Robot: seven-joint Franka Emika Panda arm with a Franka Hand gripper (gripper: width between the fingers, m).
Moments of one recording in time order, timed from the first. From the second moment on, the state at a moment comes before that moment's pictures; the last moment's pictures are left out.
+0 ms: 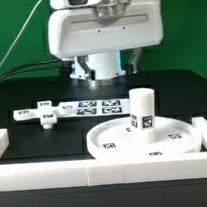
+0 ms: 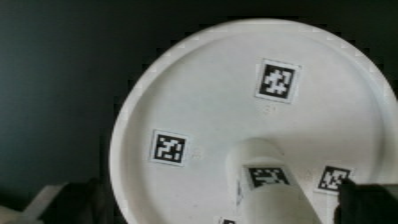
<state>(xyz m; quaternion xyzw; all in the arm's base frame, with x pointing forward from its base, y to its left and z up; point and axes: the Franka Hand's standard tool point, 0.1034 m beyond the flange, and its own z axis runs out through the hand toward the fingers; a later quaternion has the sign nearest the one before) 0.512 -0.025 0.114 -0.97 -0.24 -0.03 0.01</state>
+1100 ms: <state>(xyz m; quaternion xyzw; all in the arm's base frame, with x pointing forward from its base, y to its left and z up) 0.482 -0.108 0.096 -0.93 -0.38 0.00 0.00</state>
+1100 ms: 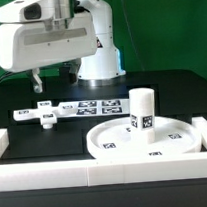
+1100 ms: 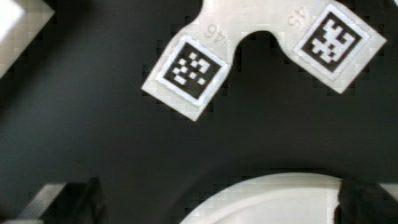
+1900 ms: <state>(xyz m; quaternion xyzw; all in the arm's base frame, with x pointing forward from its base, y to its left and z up) 0.424 -0.152 0.053 -0.92 -0.40 0.03 0.02</state>
